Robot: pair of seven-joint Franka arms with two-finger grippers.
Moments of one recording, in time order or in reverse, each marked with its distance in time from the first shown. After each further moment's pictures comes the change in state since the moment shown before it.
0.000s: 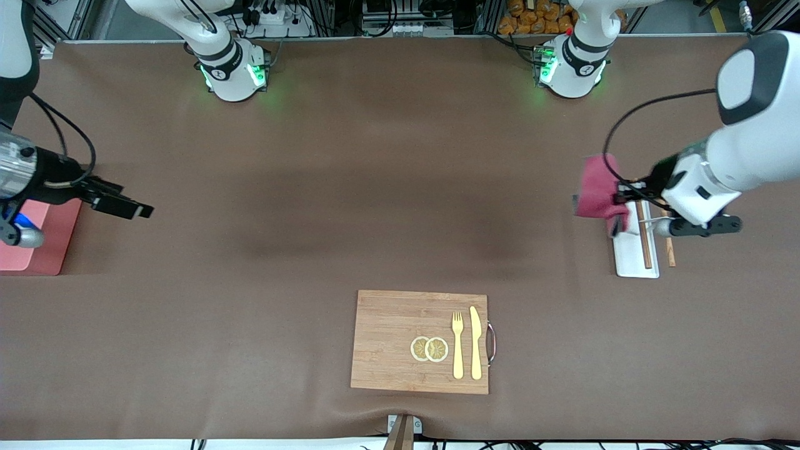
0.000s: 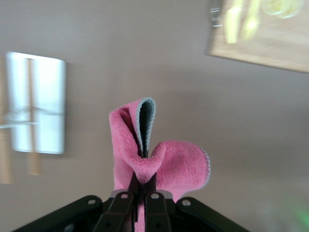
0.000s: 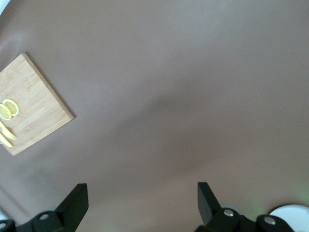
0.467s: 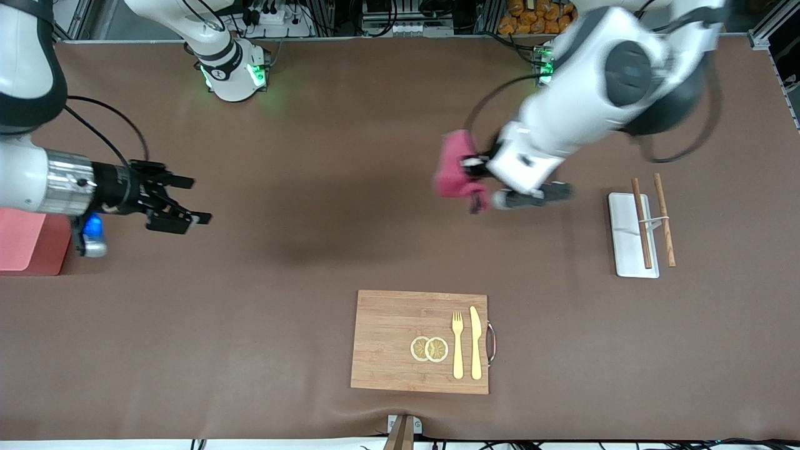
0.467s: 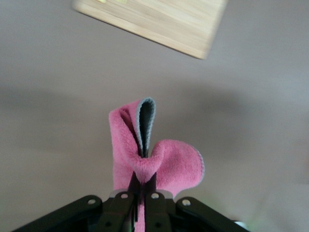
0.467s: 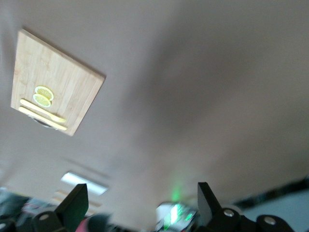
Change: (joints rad) left arm -0.322 0.170 -0.154 0.162 -0.029 0.238 -0.593; right arm 0.054 0.094 0.003 -0.007 0.357 -0.014 0.438
